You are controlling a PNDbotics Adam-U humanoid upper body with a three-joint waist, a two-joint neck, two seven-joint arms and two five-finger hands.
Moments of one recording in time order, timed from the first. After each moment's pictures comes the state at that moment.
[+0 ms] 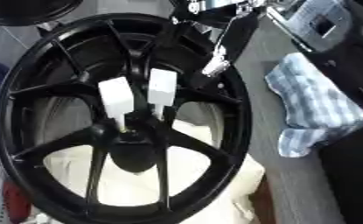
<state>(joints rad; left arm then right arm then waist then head) 0.17 0.32 0.14 -1.98 0.64 -0.05 0.27 -0.94 -0.85 0.46 -1.55 -0.04 -0.09 0.84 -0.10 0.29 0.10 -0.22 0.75</state>
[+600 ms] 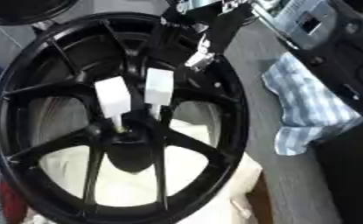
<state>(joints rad) 0.17 0.32 0.14 -1.98 0.65 -0.03 0.29 -0.95 -0.82 0.48 -1.55 -0.06 0.01 0.87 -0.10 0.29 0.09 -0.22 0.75</state>
